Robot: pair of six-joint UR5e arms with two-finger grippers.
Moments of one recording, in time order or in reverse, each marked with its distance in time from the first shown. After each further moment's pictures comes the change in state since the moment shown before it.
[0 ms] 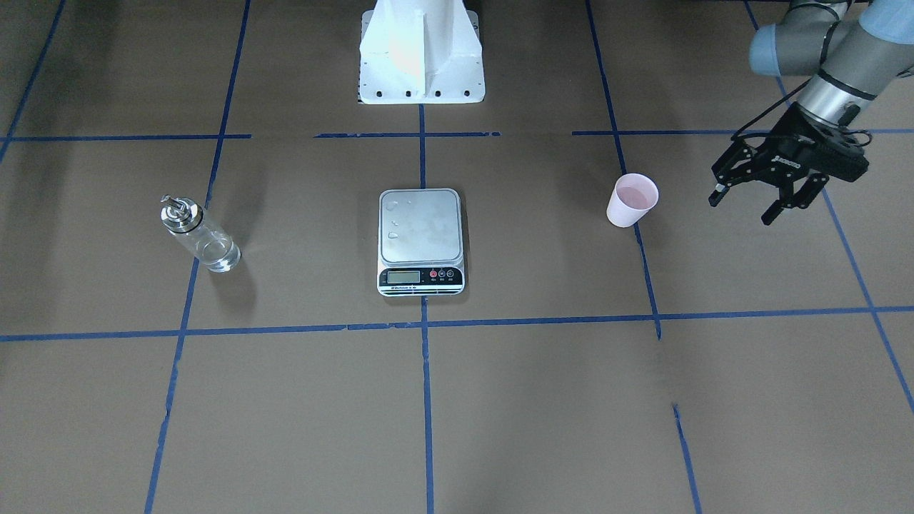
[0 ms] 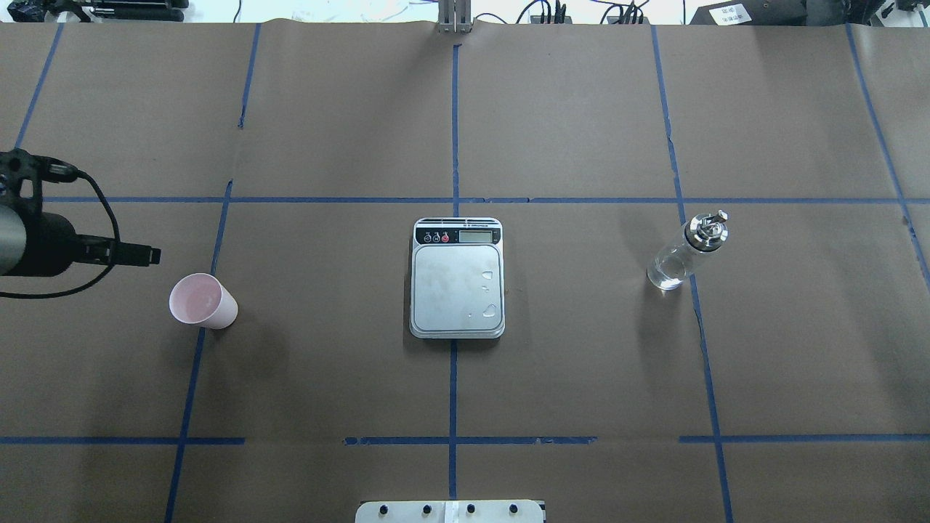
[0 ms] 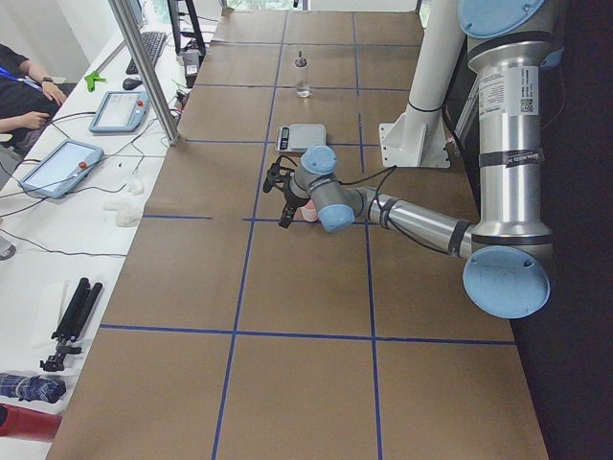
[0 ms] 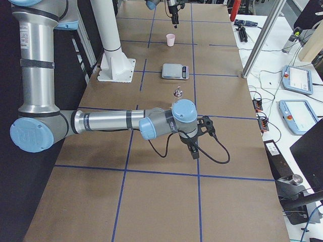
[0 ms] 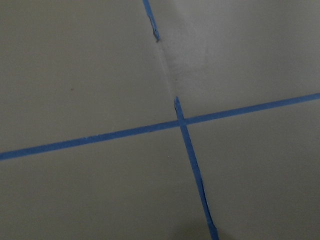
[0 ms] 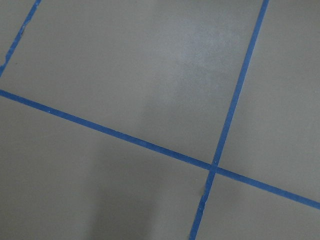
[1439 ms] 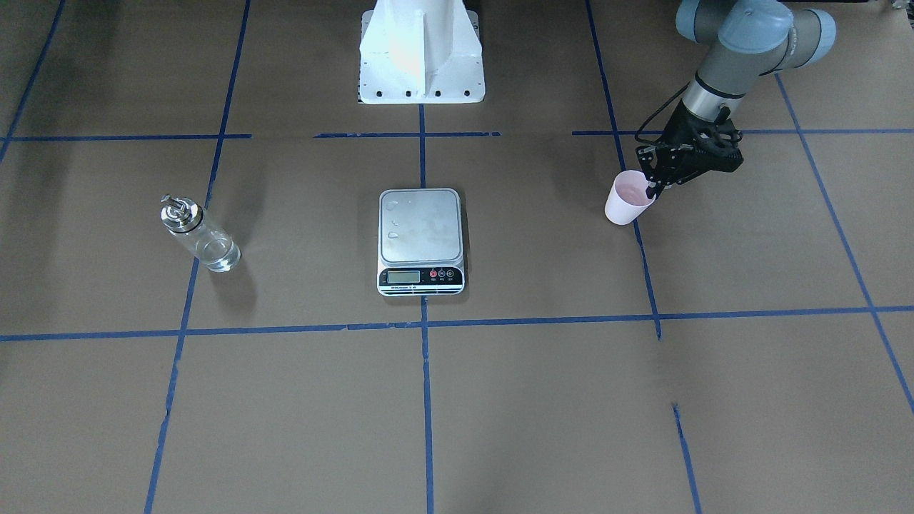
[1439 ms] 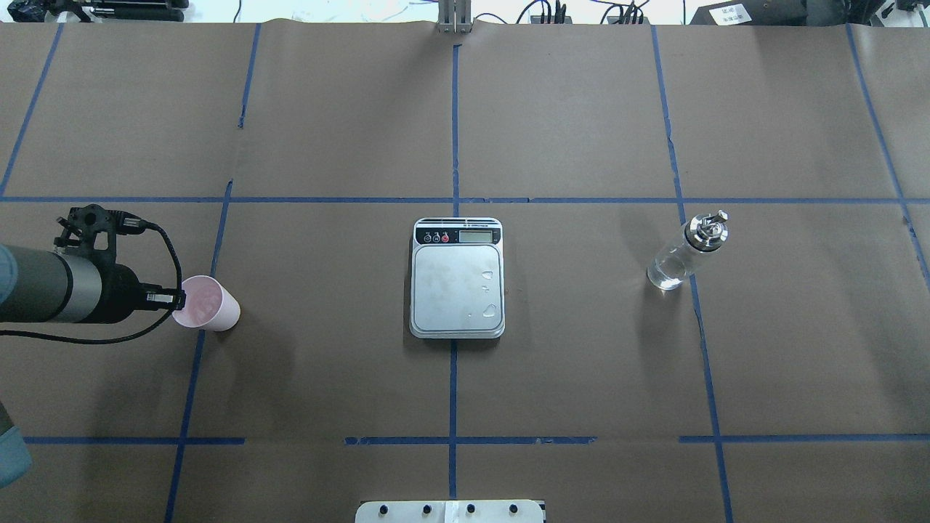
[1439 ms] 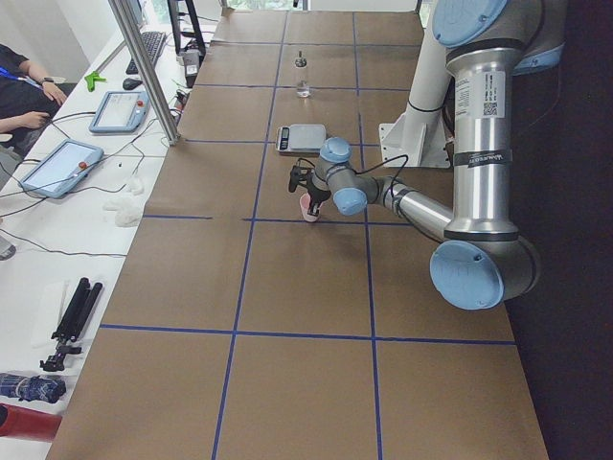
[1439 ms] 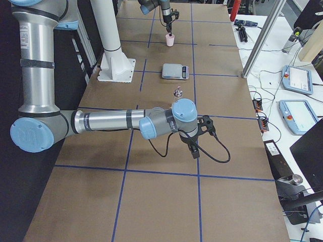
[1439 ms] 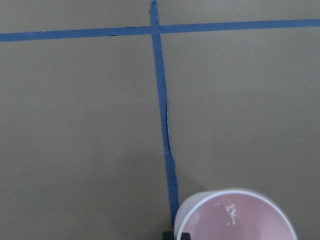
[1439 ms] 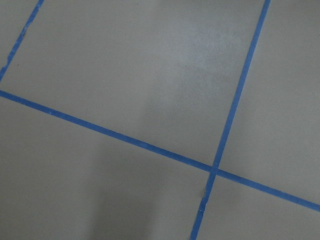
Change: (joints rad) left arm 0.139 -0.029 -0.014 0.093 0.074 -0.079; right arm 0.000 0.002 0.003 0.001 0.000 0.000
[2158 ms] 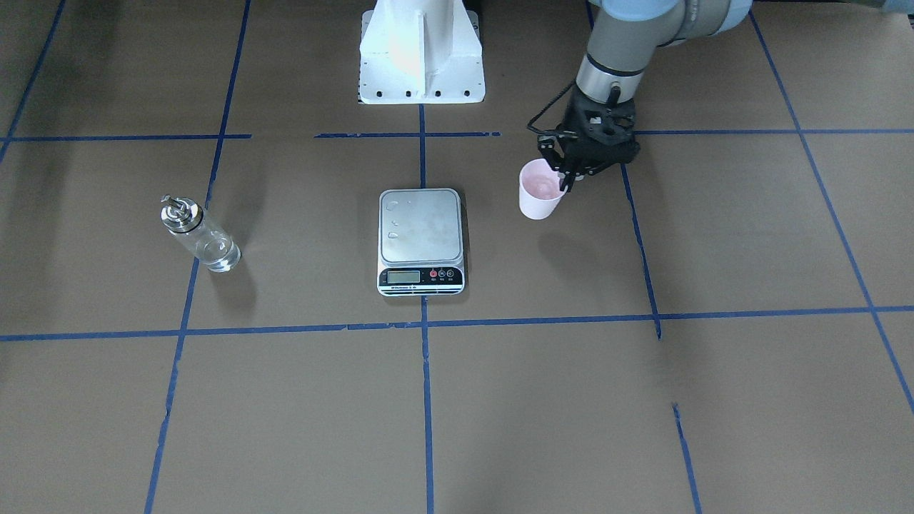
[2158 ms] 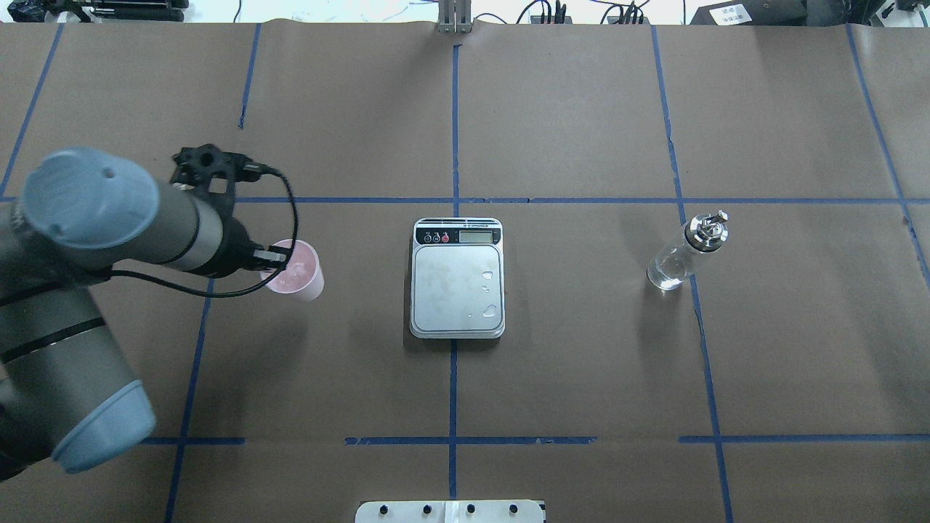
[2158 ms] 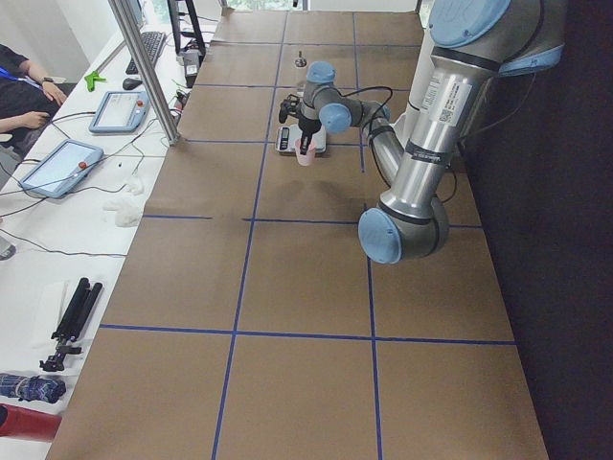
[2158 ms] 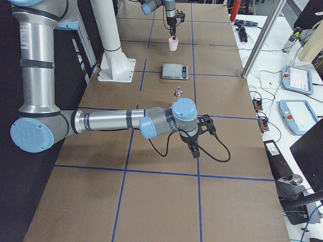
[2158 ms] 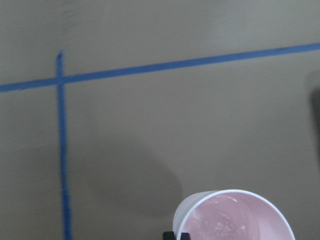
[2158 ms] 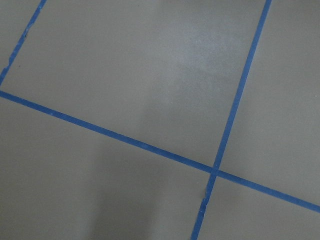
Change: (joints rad) left arm 0.027 -0.552 -0.009 0.607 -0.010 -0.008; right arm 0.000 0.000 0.005 -0.001 0.000 0.001
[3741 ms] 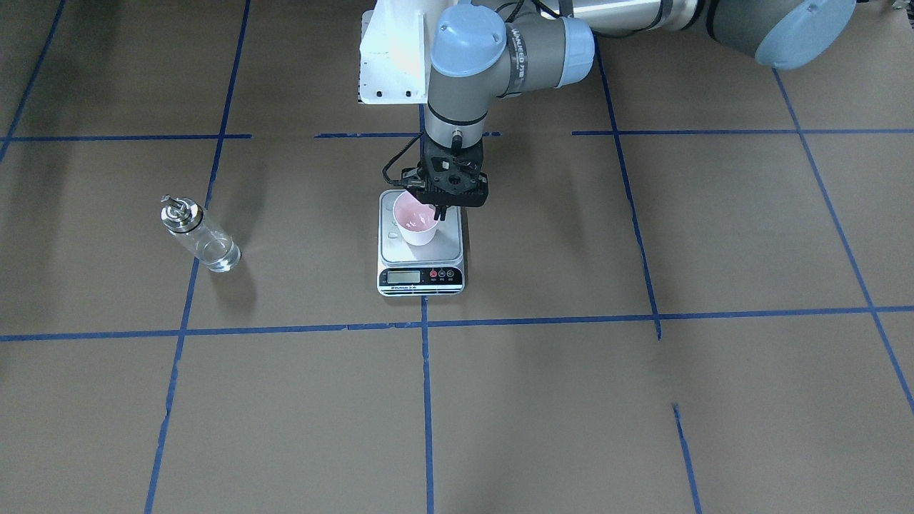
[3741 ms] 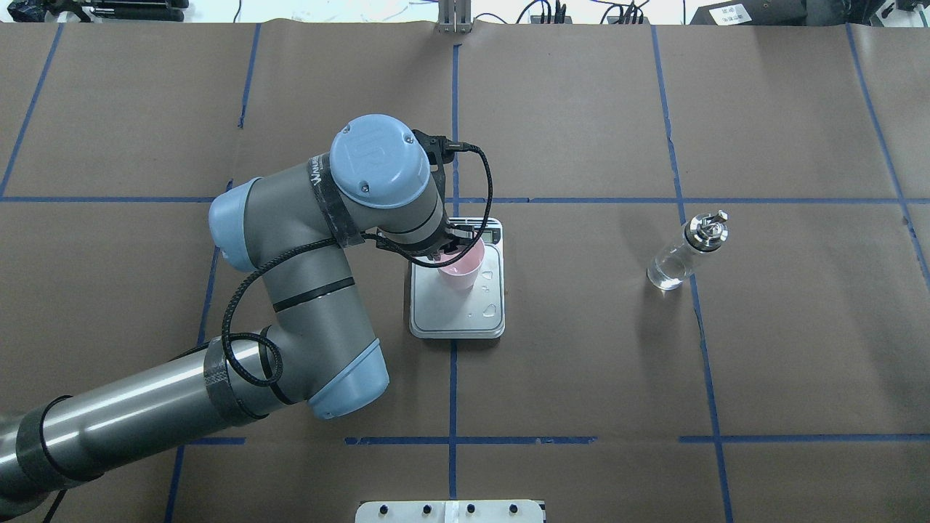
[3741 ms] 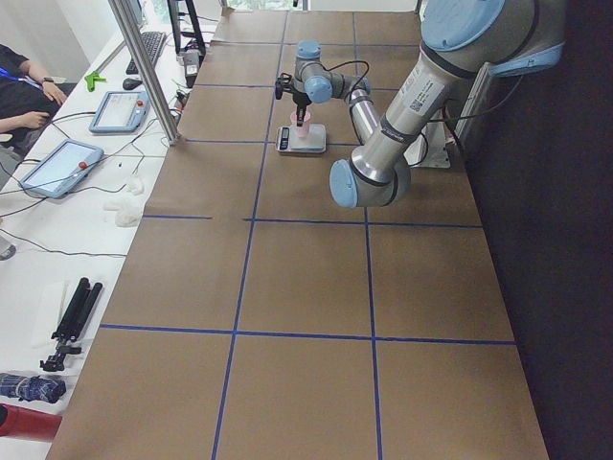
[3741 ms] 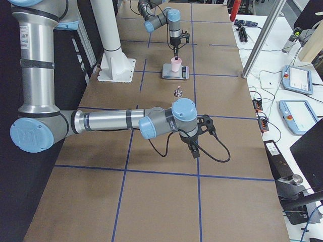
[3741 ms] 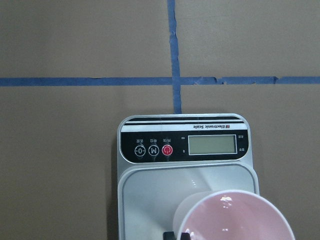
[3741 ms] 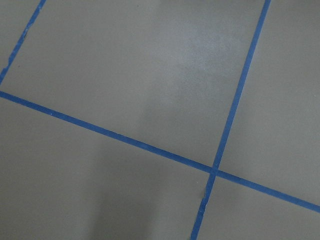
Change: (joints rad) left arm 0.074 -0.326 0.366 -0.066 0.001 -0.138; right arm 0.001 -0.001 0.002 0.001 -0.002 0.001
